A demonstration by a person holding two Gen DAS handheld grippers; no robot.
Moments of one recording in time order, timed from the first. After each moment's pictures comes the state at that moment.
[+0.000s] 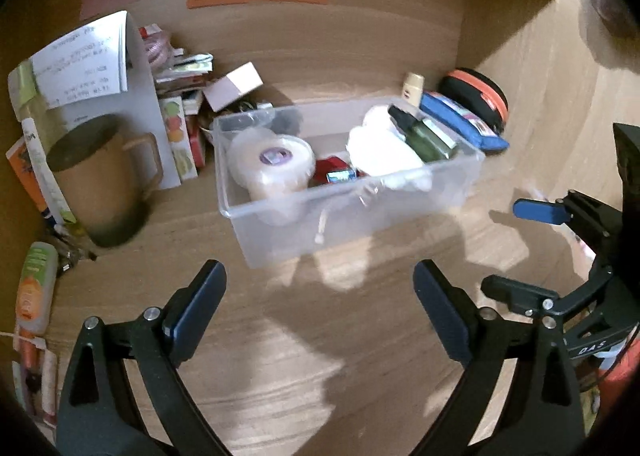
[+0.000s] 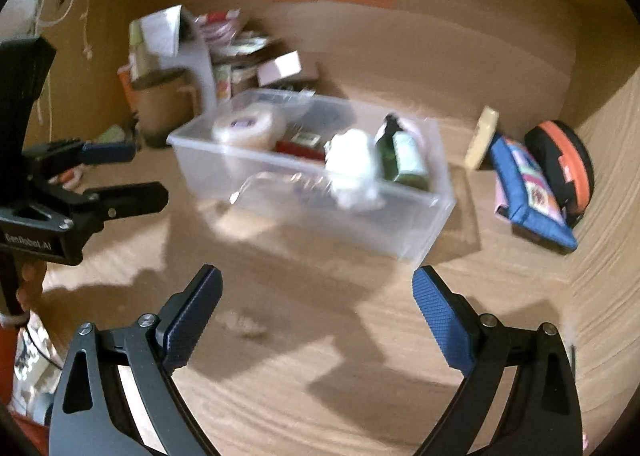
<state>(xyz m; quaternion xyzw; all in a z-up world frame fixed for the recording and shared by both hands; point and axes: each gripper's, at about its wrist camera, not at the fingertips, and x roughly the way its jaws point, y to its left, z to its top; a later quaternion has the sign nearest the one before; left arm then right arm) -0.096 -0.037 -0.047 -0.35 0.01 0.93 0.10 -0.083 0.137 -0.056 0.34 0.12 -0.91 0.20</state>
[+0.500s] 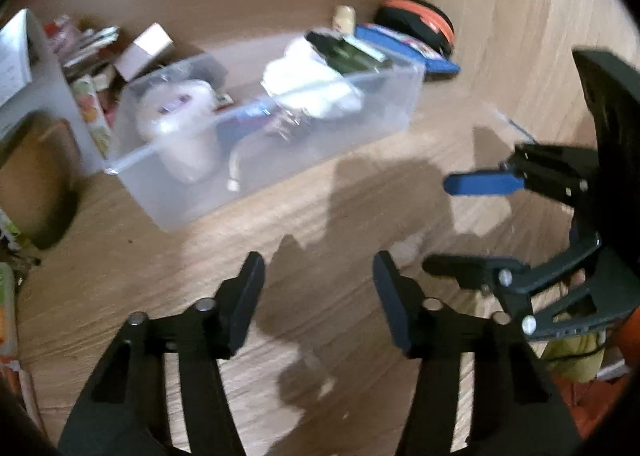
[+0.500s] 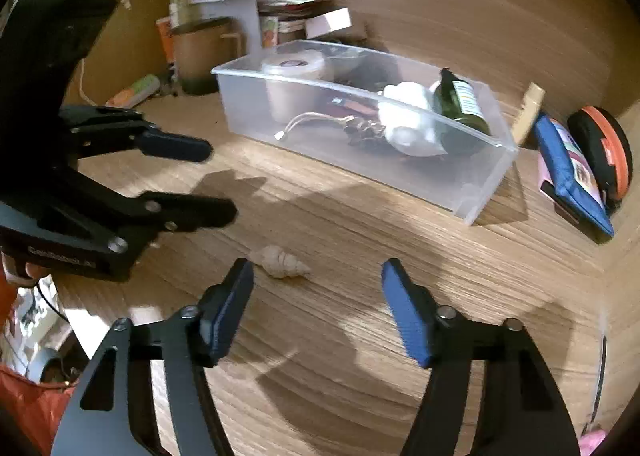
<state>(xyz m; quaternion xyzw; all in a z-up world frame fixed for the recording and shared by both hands) -0.097 0.007 -0.082 -0.41 0.08 0.89 0.19 -0.073 0.130 -0.086 0.38 0.15 -0.88 0.26</state>
